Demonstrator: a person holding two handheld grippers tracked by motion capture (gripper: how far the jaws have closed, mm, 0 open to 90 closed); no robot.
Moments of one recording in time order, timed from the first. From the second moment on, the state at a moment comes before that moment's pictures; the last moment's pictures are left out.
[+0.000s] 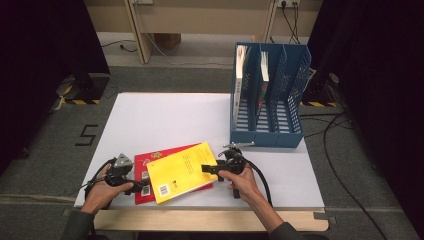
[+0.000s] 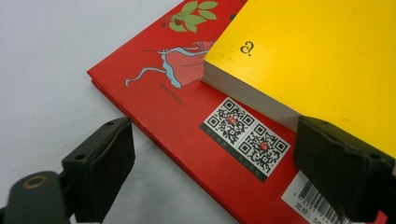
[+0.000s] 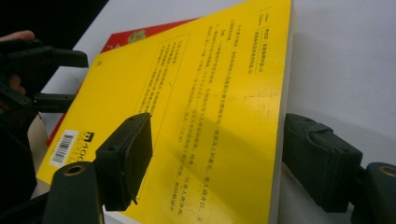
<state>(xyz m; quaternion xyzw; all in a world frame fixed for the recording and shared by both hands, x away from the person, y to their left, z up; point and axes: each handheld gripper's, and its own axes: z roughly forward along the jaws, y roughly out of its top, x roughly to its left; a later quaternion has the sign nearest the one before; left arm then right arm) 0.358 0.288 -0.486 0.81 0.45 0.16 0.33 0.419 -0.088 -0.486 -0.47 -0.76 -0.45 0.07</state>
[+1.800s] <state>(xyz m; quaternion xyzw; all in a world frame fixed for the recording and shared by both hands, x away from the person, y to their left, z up) 0.362 0.295 -0.488 0.79 0.47 0.20 0.35 0.436 -0.044 -0.352 -0.31 -0.83 -0.45 -0.01</state>
